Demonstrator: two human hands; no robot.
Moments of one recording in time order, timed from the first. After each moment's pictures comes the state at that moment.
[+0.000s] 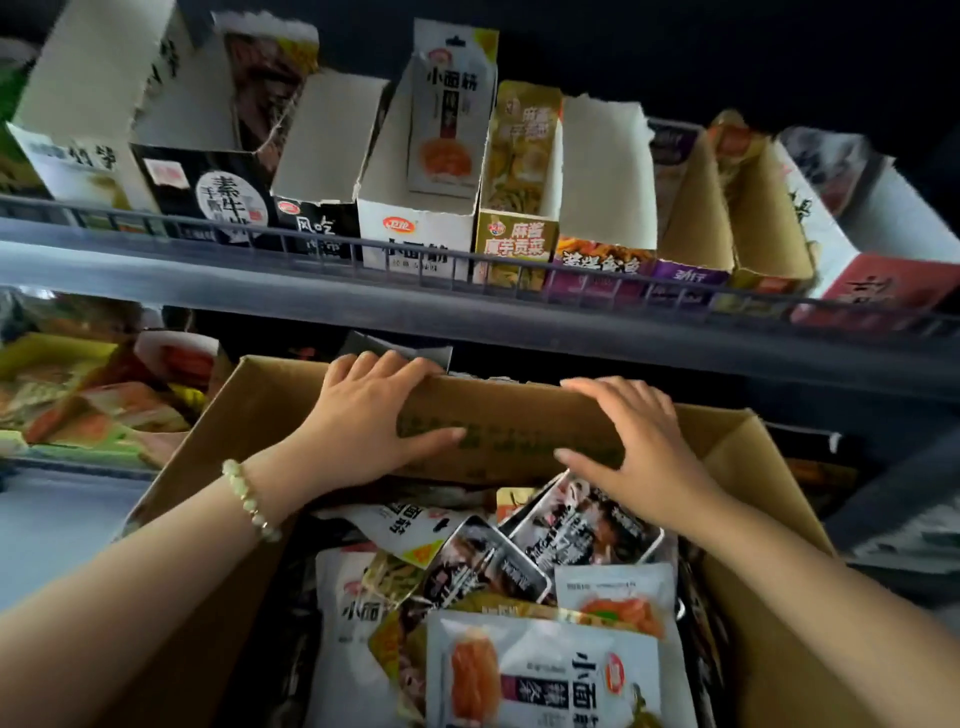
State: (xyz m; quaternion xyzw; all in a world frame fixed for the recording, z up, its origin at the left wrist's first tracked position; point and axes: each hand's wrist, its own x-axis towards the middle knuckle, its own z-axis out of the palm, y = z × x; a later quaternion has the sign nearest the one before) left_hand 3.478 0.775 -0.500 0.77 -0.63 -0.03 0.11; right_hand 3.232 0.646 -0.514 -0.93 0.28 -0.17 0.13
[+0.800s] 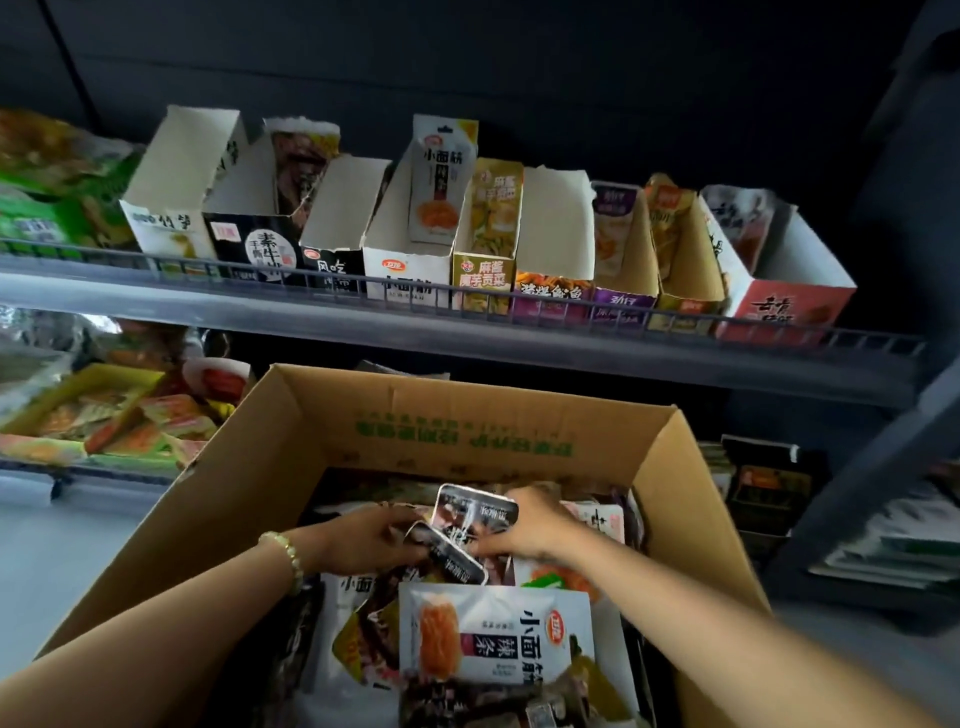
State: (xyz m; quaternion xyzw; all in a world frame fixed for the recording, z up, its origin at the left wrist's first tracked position) left_hand 3.435 0.830 -0.570 0.73 -0.55 -0.40 0.09; right_hand 3.255 0.689 -0.575 -0.82 0.43 0.11 0.37
